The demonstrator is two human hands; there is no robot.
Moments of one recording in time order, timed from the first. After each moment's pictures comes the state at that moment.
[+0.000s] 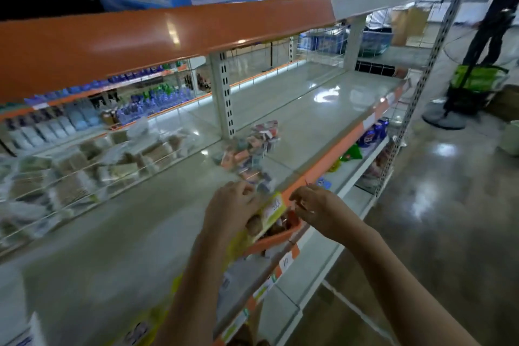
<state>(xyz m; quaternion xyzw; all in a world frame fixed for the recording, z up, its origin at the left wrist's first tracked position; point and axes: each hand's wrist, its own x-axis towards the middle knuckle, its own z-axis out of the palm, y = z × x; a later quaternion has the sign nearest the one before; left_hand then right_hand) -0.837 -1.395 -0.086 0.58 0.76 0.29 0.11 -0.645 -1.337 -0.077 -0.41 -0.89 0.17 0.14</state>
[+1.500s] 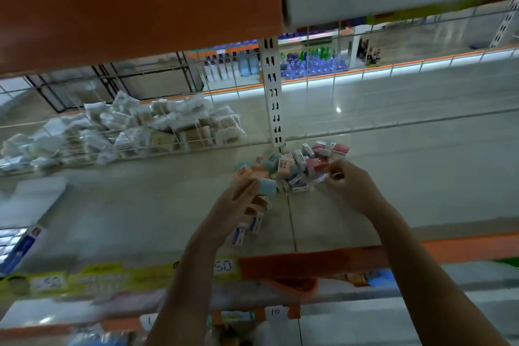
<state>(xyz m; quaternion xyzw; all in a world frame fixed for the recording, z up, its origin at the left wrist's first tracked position) -0.797 -1.241 -0.105 0.21 0.73 0.60 0.25 -0.713 -1.003 -0.127 -0.19 -0.88 0.40 0.17</state>
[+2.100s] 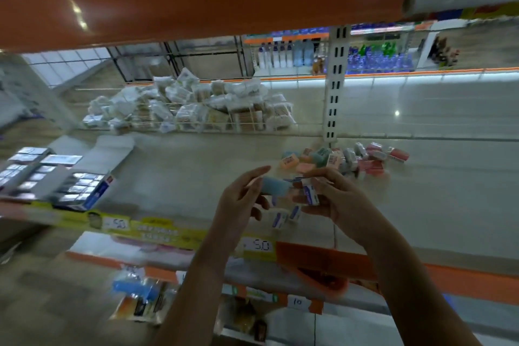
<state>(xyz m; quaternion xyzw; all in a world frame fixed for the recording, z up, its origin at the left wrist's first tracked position) -0.773 -1.302 -0.100 0.13 0.70 0.69 0.10 -0.723 -1.108 -0.097 -0.08 -0.51 0.86 -0.04</state>
